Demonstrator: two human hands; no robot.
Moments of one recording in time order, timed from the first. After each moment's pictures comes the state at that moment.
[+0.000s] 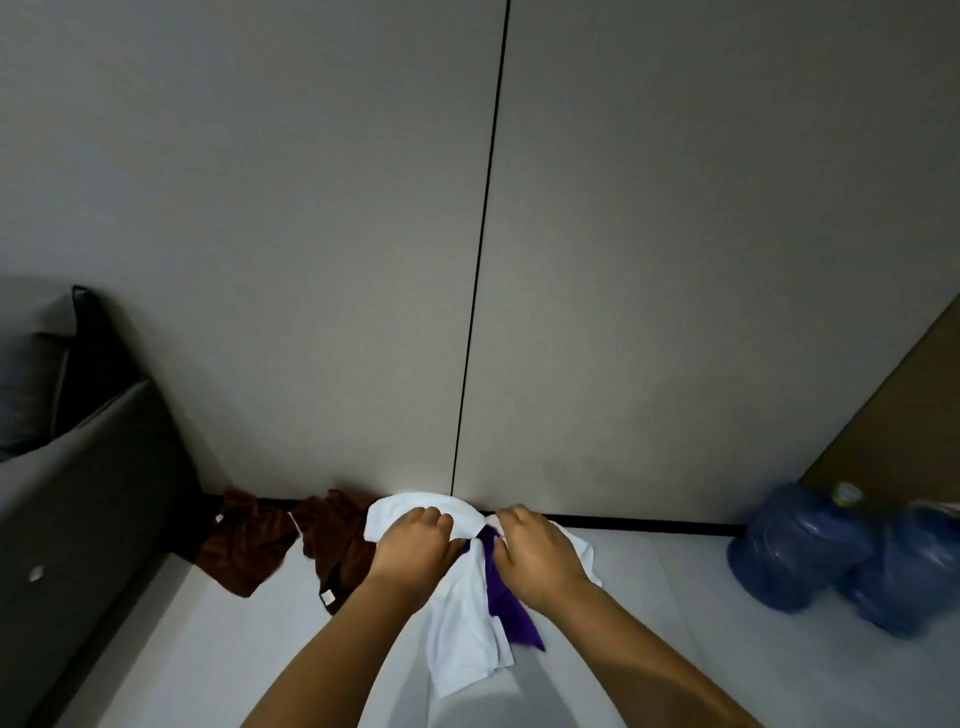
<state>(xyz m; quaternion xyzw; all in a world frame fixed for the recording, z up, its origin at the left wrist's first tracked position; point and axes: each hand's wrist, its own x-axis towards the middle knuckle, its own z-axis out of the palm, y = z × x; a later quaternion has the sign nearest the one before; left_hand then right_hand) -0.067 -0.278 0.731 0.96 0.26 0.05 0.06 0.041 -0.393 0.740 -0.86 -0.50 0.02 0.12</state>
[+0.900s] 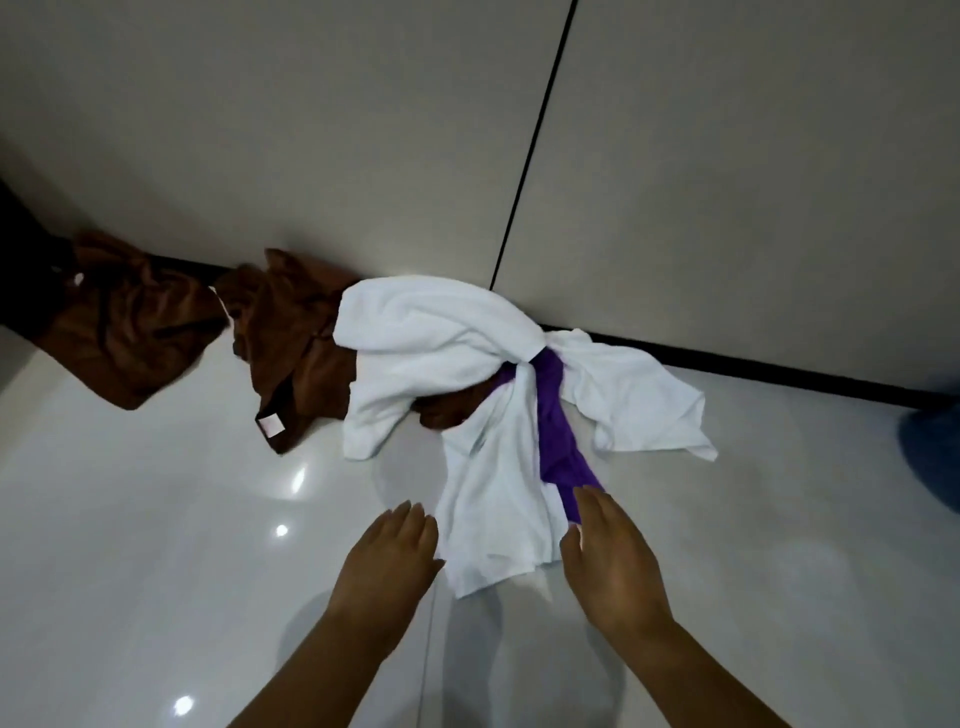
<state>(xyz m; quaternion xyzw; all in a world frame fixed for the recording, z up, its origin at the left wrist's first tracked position) 0.014 -0.169 0.161 0.98 0.20 0.01 0.06 0.181 -0.301 0.188 -0.90 -0.40 0.13 0.10</state>
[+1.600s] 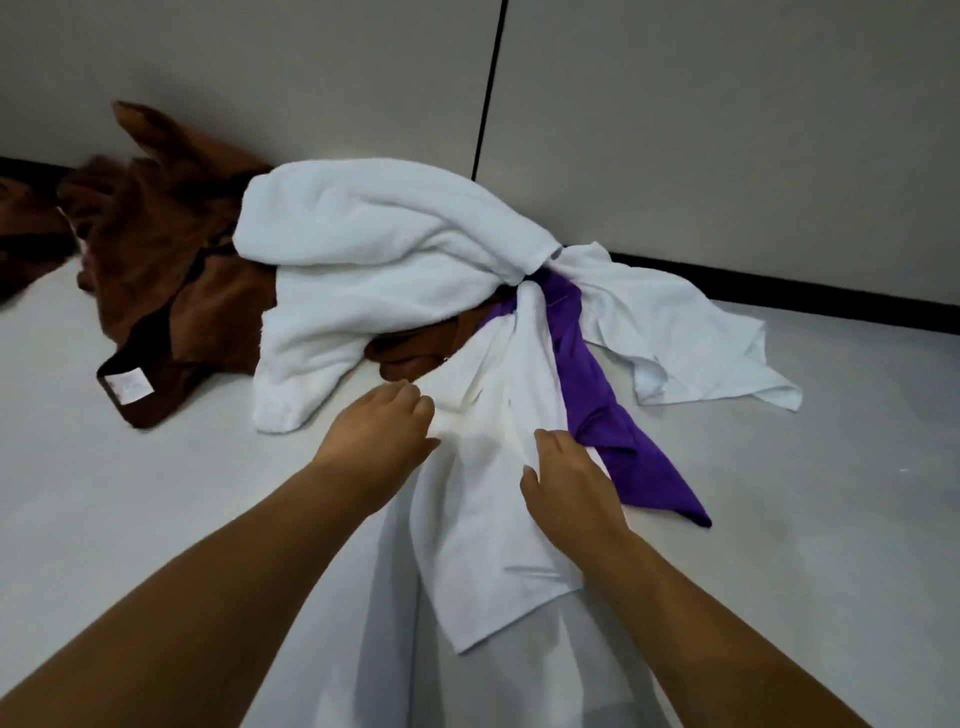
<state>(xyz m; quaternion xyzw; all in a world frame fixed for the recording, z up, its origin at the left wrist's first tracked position) 0.116 -0.083 -0.051 0.98 0.18 0.00 0.03 0.233 -0.244 -0.072 -0.91 -0.41 0.06 0.08</state>
